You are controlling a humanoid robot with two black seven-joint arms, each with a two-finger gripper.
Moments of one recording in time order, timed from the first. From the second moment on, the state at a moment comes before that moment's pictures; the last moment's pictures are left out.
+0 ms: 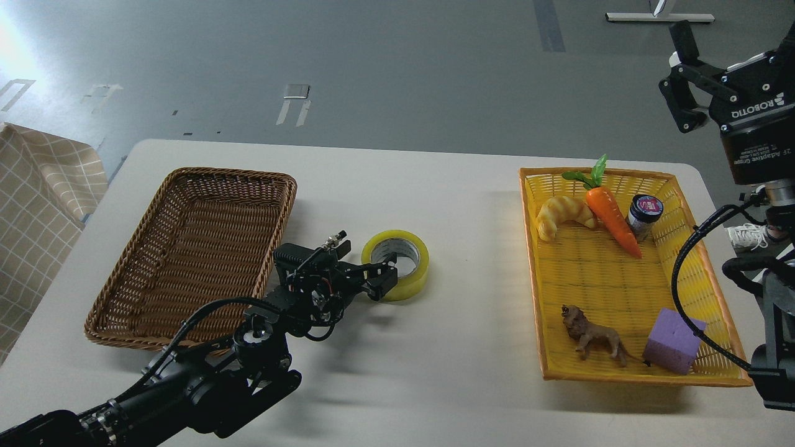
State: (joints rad) left arm -0.38 0.14 -0.65 -1.10 2.18 0.10 0.15; right arm 0.29 -0.18 1.65 1.55 -0.78 0.49 0.17
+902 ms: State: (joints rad) left arm -0.39 0.14 -0.65 -1.09 2.18 0.07 0.16; right arm 0.24 -0.18 1.65 1.54 -0.78 0.49 0.17
